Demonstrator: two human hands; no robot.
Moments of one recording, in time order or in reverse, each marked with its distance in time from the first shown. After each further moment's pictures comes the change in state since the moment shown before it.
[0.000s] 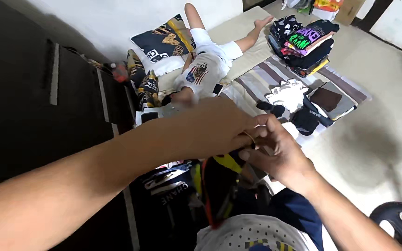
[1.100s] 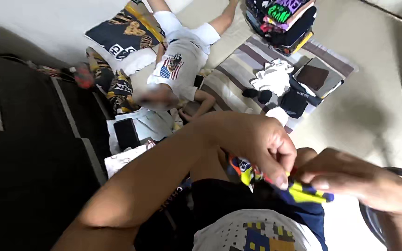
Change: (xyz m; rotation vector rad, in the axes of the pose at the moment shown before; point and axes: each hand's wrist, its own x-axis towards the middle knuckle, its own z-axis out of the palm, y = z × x) left_hand 0.106 0.016 0.059 -1.120 -0.402 0.574; right_hand -0.085 0.018 -0.114 0.045 -0.297 0.184
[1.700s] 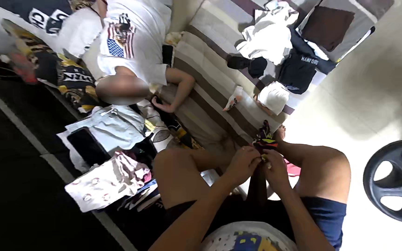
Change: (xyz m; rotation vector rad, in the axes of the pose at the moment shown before) left_hand 0.032 -0.263 0.089 0.135 0.543 -0.718; right_hand 0.047 0.260 0.063 -0.237 0.623 0.599
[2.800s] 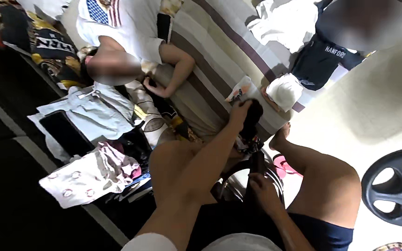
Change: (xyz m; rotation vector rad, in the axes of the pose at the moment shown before) left_hand 0.161 -0.082 -0.041 -0.671 0.484 -0.613; right_hand -0.009 0.001 0.031 0.263 -0.475 0.475
